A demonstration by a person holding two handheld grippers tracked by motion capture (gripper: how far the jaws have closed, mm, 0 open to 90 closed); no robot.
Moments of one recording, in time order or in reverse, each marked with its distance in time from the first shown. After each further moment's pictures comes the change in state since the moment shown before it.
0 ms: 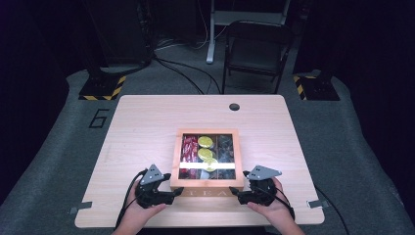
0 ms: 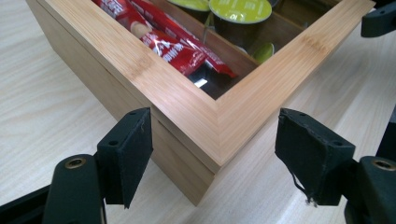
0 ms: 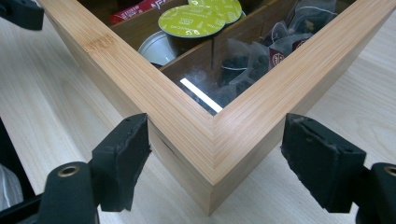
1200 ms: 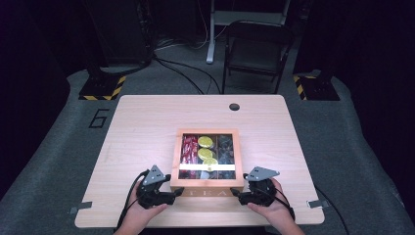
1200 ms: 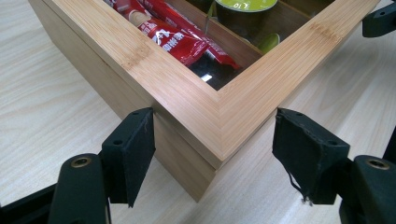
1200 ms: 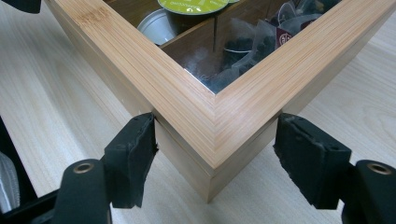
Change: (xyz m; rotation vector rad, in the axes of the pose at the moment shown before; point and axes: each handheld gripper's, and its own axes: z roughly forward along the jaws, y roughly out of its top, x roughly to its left) left arm -0.001 0.001 0.002 0.006 0.013 -0.007; right arm -0.001 -0.004 0.004 0.045 0.003 -0.019
